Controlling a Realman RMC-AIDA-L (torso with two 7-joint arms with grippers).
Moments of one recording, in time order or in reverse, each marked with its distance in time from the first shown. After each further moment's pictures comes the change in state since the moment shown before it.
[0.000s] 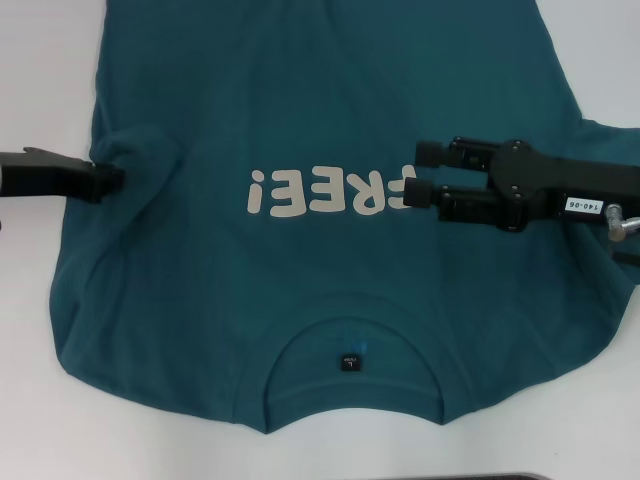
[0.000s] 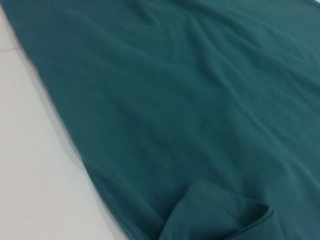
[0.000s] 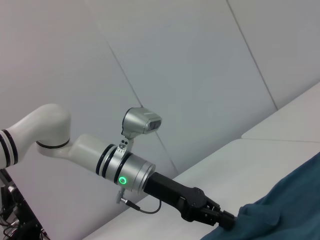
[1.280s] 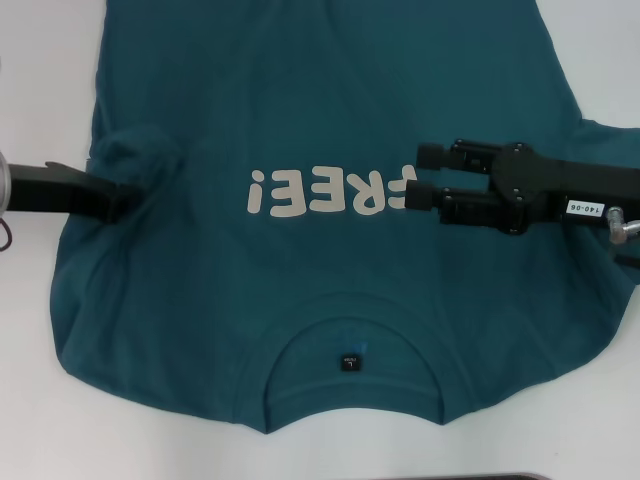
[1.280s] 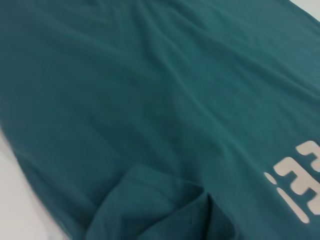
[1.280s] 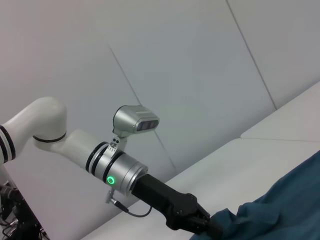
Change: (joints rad) left arm 0.006 -0.015 0.001 -0.070 0.012 0.164 -0.002; right arm -0.004 -0.001 0.000 -0.005 0.000 0.000 -0.007
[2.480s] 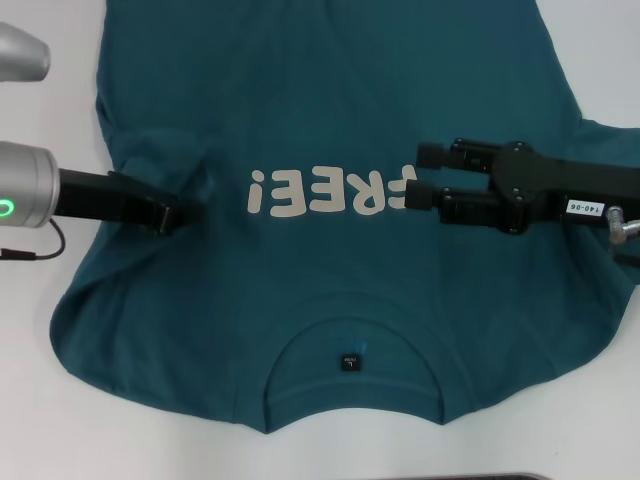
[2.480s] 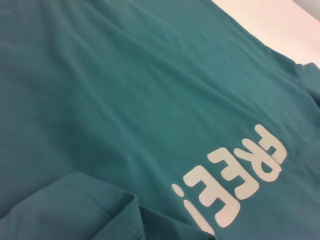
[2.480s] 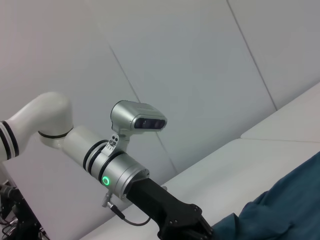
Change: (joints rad) left arm -0.029 -0.008 0.066 0.020 -0.082 0.102 -0.039; right arm 0.001 0.000 0.000 0.001 0.000 0.000 -0.004
